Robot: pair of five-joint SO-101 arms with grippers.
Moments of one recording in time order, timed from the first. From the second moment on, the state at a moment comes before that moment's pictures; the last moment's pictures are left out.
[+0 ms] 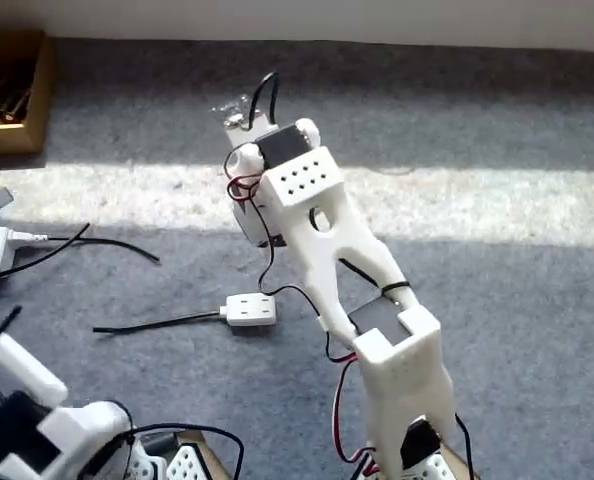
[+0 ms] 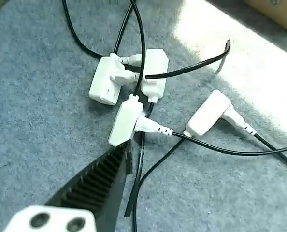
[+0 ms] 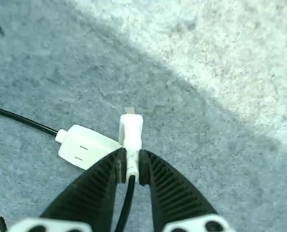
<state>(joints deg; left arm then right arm) -59.2 -6.4 -0.7 72.2 -9.6 -36.9 28.0 -36.7 98.7 2.8</state>
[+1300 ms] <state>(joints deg) -58.9 66.9 -92.3 97.4 -9.7 -47.6 7.0 -10.4 98.7 0.1</state>
